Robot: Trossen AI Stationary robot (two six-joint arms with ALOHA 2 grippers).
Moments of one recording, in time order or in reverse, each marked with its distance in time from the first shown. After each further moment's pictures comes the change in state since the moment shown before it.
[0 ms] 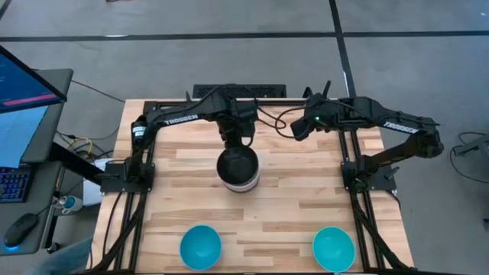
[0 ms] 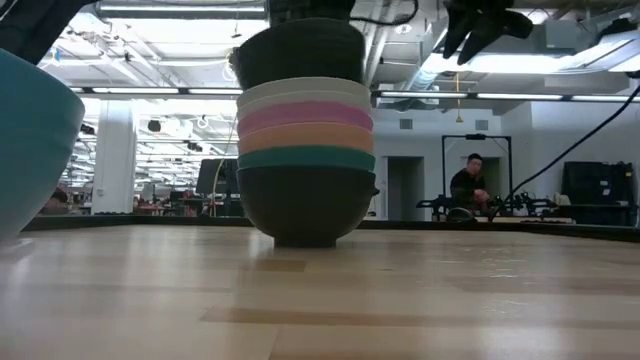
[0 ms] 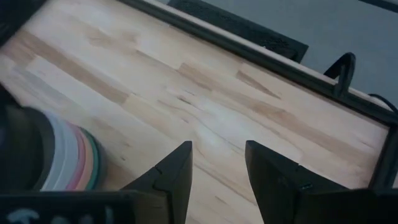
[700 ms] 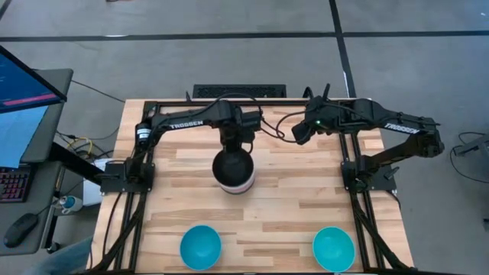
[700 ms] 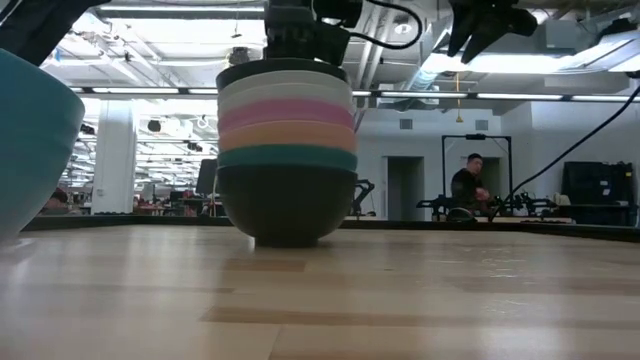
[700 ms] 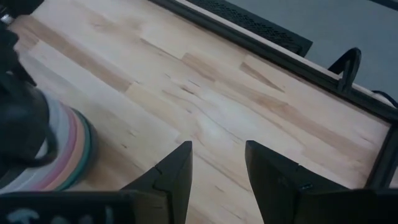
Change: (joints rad) left arm -0.045 0.039 -0.002 -0.073 -0.117 -0.050; right arm 0.035 -0.005 0.000 -0.032 -0.006 0.006
